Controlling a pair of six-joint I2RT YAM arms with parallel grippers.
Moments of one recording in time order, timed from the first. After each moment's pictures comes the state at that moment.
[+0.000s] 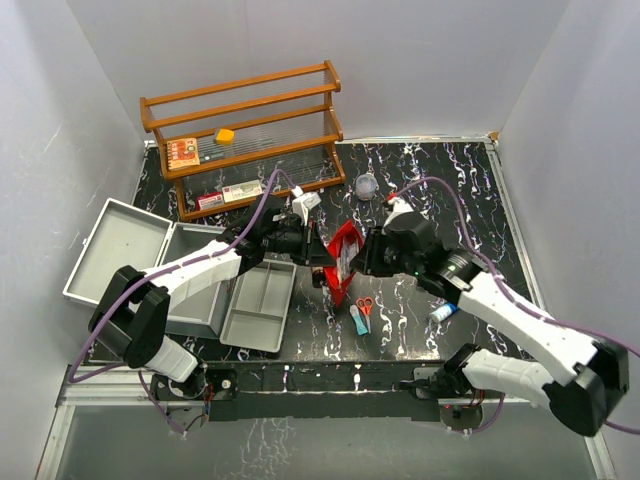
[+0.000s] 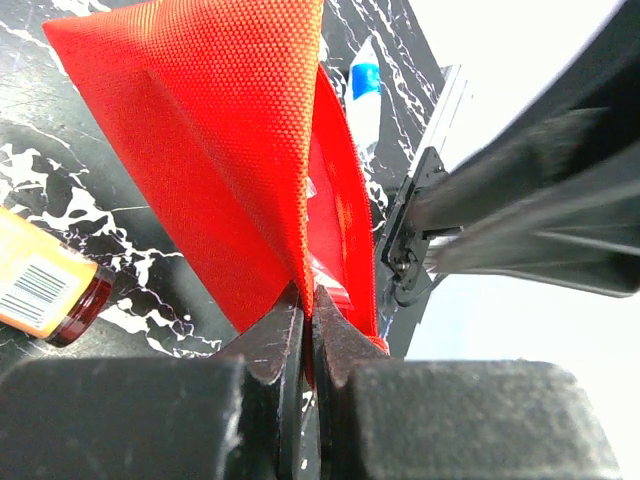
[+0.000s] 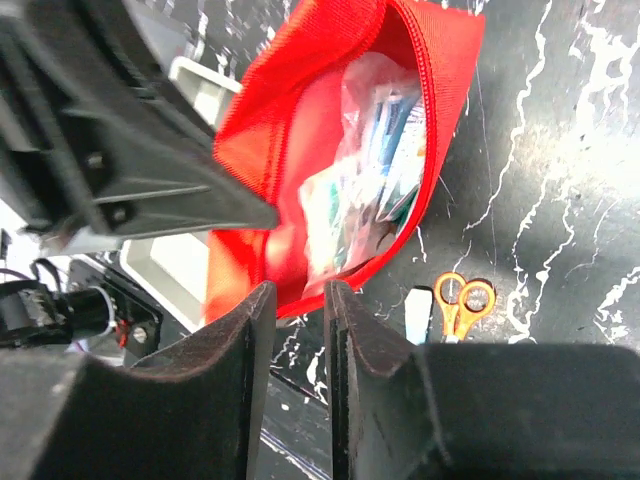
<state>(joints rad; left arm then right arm) -0.62 1.50 0.90 0.06 0.73 -0.52 0.70 1.09 0.89 -0.46 -0.06 0.66</state>
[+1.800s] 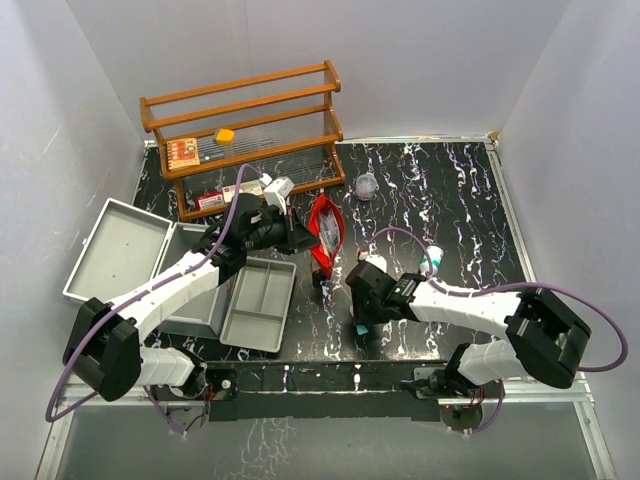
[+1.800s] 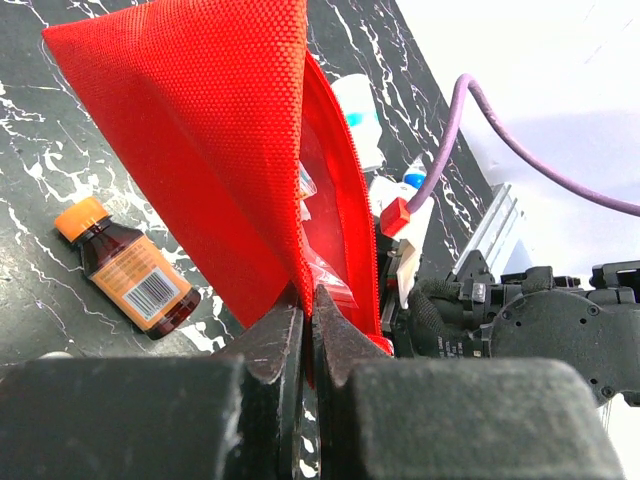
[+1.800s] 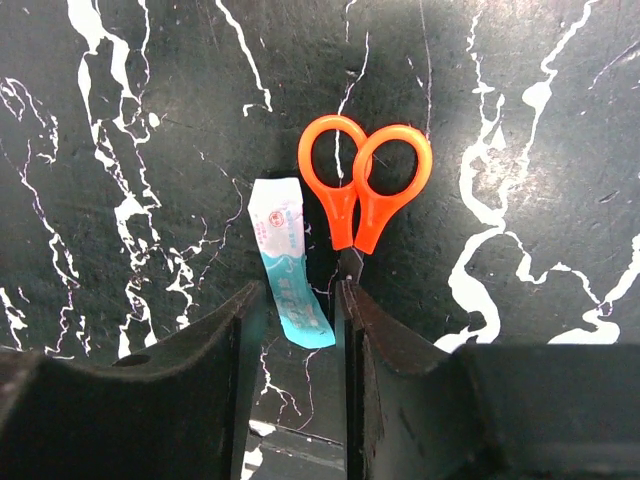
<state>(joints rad) -0.58 1.30 0.85 0.05 0.45 -0.54 0.93 1.31 0.65 -0.47 0.14 0.79</state>
